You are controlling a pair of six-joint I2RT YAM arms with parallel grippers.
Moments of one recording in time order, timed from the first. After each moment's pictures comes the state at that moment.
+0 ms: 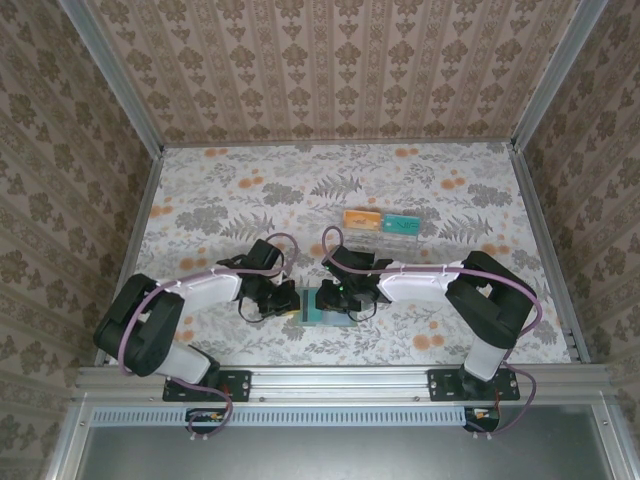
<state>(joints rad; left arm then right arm) -0.60 1.46 0.60 -0.39 0.52 -0.71 0.88 1.73 0.90 -0.21 -0.25 0.98</state>
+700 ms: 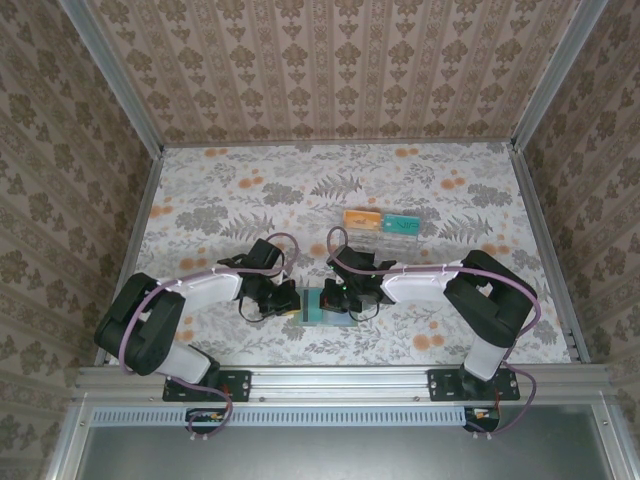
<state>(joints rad) -0.60 1.46 0.61 -0.39 0.53 -0.71 0.85 1.73 0.85 -0.12 -0.30 1.02</state>
